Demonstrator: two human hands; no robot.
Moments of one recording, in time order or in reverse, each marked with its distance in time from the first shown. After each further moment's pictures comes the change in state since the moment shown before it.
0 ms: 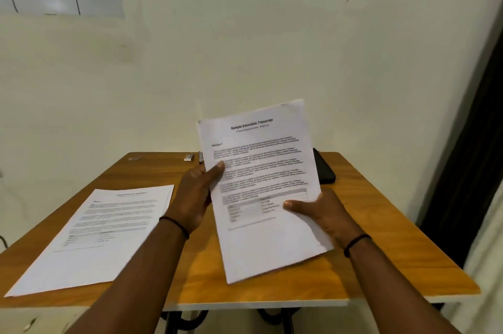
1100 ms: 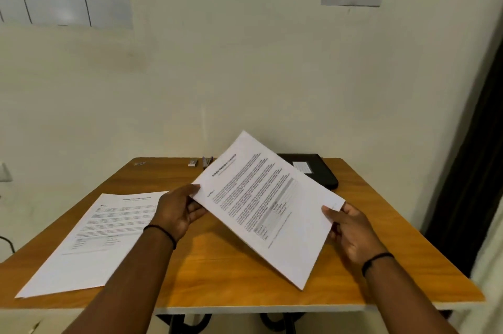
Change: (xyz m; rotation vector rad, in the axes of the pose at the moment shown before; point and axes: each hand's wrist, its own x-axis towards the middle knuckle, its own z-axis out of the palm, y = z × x) left_hand 0.007 -0.011 -0.047 -0.208 0.360 -0.301; right_hand -0.008 0.026 -0.034 0.223 0.435 0.290
